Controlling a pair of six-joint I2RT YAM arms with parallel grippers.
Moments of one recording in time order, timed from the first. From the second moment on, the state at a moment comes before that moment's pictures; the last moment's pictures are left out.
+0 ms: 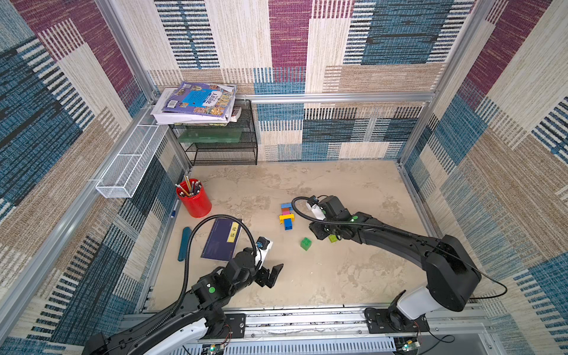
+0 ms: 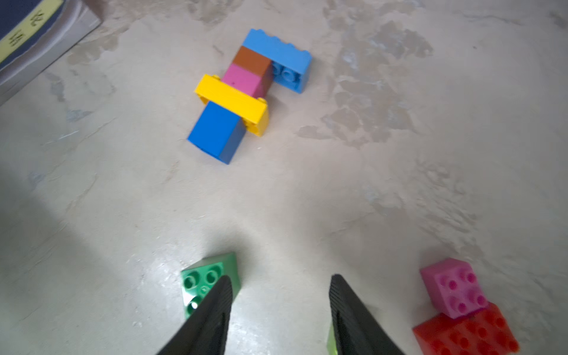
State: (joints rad) left arm -0.88 0.64 0.33 -0.28 -0.12 -0.21; right arm 0.65 1.53 1.00 -0.38 0.06 0.06
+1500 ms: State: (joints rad) left arm -0.88 0.70 0.35 -0.25 -0.10 -0.20; right arm 0.35 1.71 0.99 -0.44 0.18 0.22
